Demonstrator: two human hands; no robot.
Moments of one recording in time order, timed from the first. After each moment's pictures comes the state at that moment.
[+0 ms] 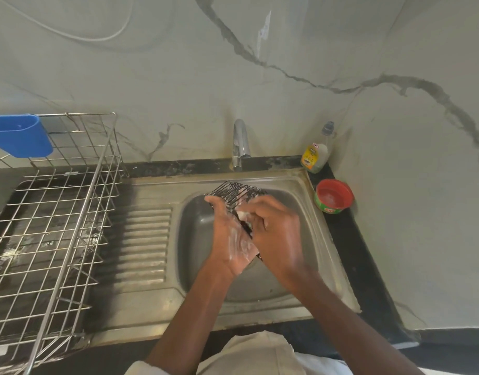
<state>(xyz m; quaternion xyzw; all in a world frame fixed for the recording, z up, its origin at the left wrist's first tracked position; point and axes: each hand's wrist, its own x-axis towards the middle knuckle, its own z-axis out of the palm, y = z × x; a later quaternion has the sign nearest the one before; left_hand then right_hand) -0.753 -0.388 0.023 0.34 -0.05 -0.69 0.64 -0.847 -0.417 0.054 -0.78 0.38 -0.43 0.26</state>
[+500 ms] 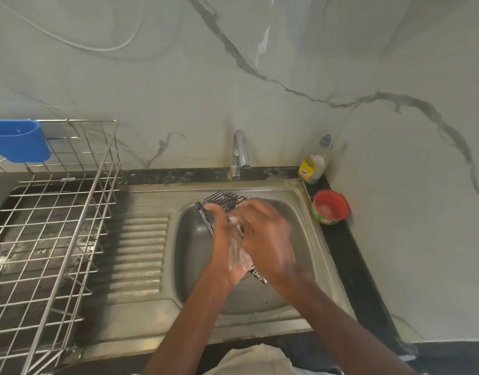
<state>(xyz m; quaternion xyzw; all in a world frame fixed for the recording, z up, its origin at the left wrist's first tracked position) -0.749 -0.393 0.013 0.34 -0.06 -0.69 0.64 -0.831 -0.415 0.069 -0.85 0.36 -0.34 0.17</state>
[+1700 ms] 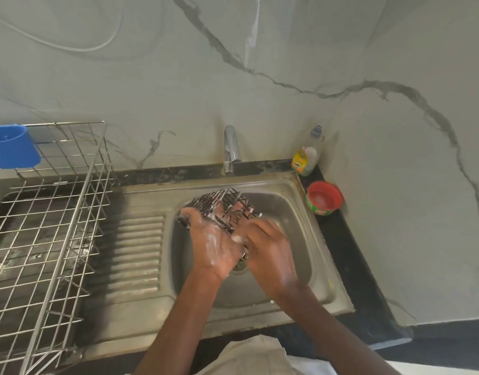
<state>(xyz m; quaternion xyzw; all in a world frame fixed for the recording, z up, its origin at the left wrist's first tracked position) -0.733 -0.384 0.009 0.29 -0.01 -0.64 0.71 -0.864 -0.399 0.019 -0.83 0.37 -0.39 0.14</state>
